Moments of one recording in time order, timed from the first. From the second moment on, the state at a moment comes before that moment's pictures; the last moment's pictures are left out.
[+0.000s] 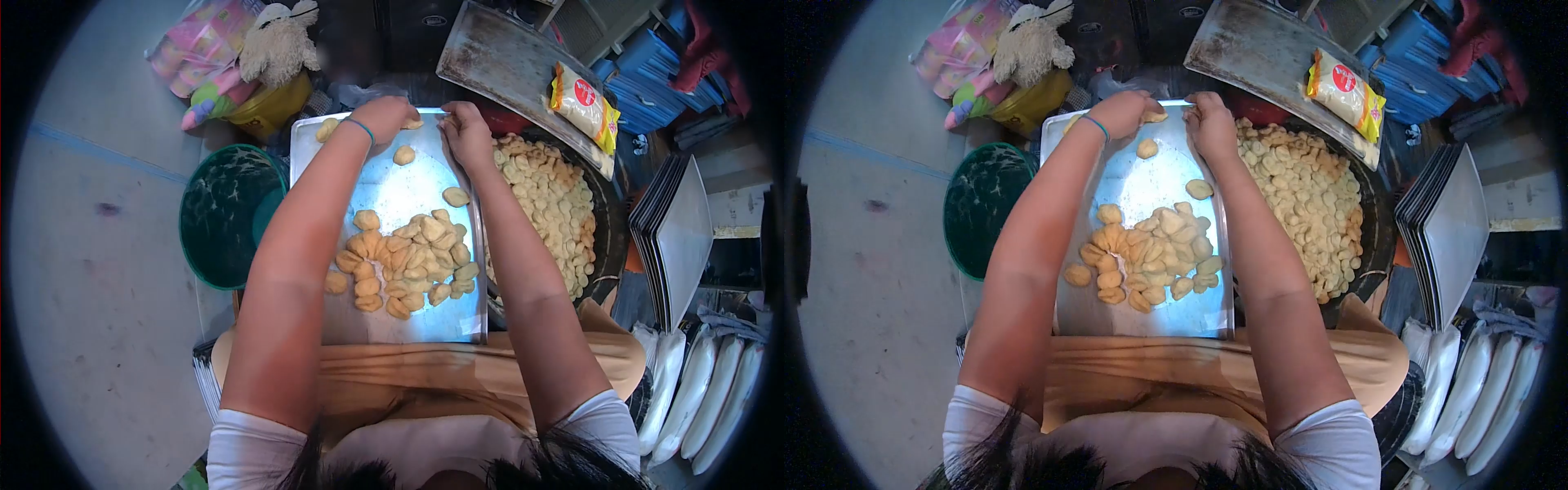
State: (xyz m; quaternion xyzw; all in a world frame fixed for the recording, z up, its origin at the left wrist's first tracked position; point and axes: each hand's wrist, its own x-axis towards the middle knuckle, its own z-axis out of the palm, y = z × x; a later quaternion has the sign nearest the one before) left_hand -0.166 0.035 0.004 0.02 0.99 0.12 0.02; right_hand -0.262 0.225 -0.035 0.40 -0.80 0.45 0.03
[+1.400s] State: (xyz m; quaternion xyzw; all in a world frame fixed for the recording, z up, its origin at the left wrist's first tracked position) left_hand -0.066 0.046 -0.005 0.09 0.97 0.02 -0.21; right_hand -0.239 0.199 -0.008 0.53 -0.81 0.26 -0.01
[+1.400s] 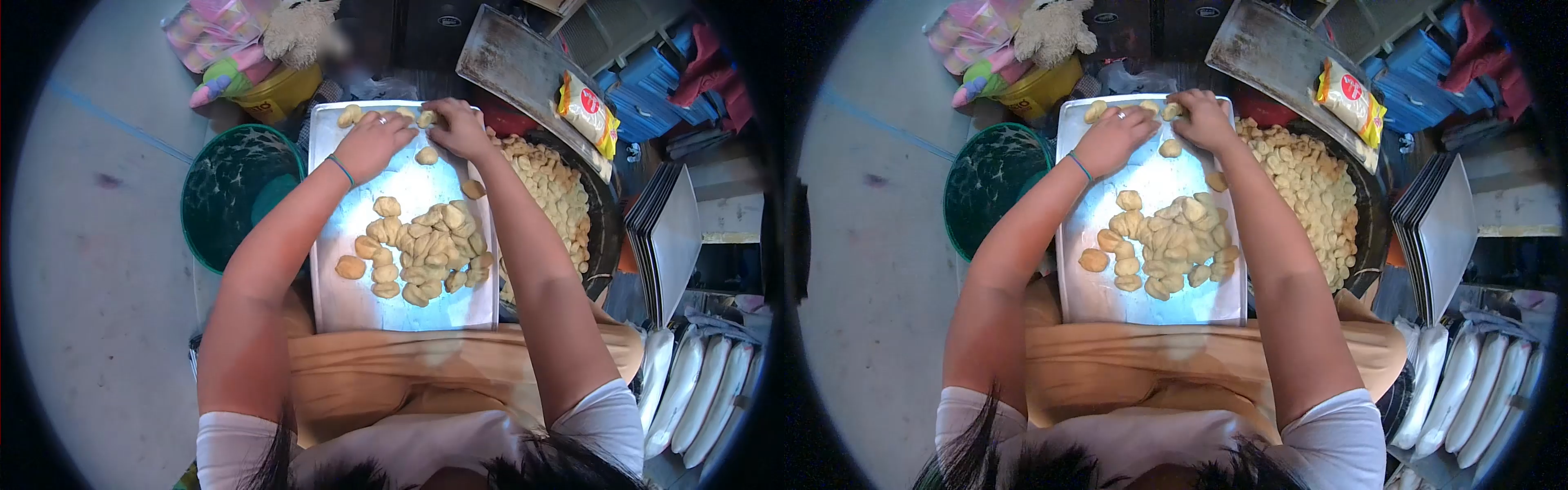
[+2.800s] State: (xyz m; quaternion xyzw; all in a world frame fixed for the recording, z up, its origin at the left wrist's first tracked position) left_hand -0.022 -0.027 0.019 -0.10 0.99 0.11 -0.06; right_hand -0.159 0.168 0.032 0.44 -0.82 0.35 -0.12
